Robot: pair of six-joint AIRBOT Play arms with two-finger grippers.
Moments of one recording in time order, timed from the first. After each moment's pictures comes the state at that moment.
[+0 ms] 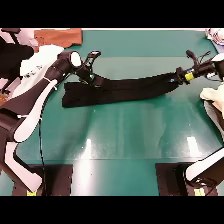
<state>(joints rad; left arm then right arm) -0.40 -1.81 1.78 1.27 -1.16 -1.48 -0.31 -1.87 1.76 -0.83 1.54 1.25</state>
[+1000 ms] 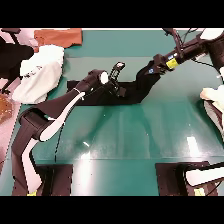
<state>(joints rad) -0.61 -2.00 1.83 1.21 -0.86 -1.51 0.10 -1.59 1.81 -0.86 1.55 1.46</state>
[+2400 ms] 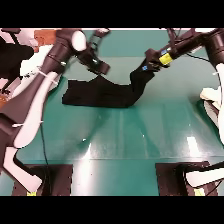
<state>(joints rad) -0.47 -1.74 2.10 1.55 -1.38 -1.58 0.22 -1.59 1.91 -0.92 1.56 1.61</state>
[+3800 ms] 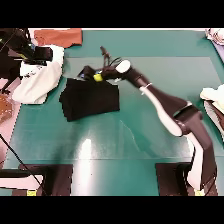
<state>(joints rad) -0.20 -1.48 2.00 1.69 -1.64 -1.70 0.53 -2.04 2.01 -0.55 0.86 1.55</state>
